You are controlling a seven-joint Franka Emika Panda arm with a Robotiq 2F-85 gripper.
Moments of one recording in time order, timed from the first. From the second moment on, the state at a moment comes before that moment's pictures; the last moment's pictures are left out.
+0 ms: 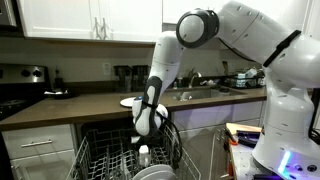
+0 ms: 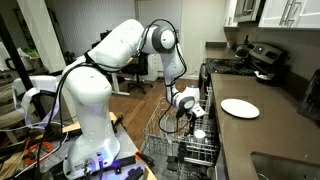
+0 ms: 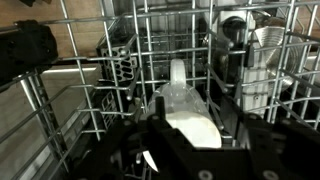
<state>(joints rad) 0.14 0.95 -0.16 -1.97 0.12 2.95 0.90</state>
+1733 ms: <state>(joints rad) 0.13 1.00 -0.16 -1.96 0.15 2.95 0.90</state>
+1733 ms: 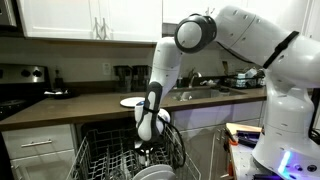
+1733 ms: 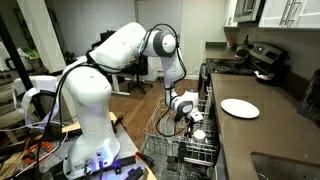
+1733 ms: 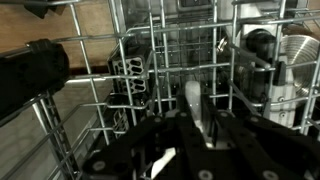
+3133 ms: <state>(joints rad) 0.14 1.04 -0.19 -1.90 0.15 2.95 0.83</state>
